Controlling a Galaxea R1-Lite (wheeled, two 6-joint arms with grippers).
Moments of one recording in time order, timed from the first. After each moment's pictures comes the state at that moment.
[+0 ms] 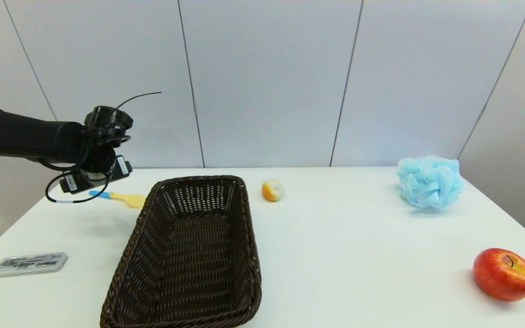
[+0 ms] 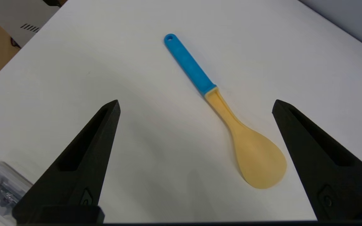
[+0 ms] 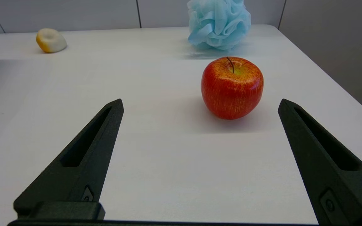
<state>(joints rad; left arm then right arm) -0.06 2.05 -1.47 0.30 0.60 -0.52 0.00 0.00 0.00 0.00 -0.02 0.02</state>
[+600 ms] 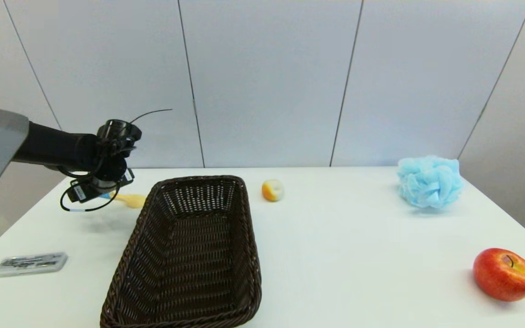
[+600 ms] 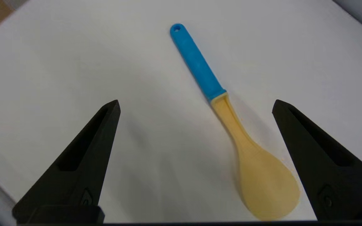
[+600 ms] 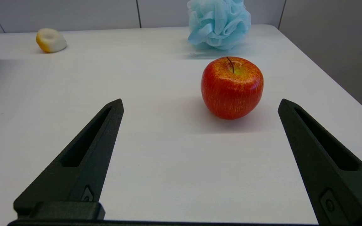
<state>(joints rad) -0.06 2.14 -1.48 0.28 0.65 -0.65 0.00 0.00 0.00 0.00 -0.02 0.02</state>
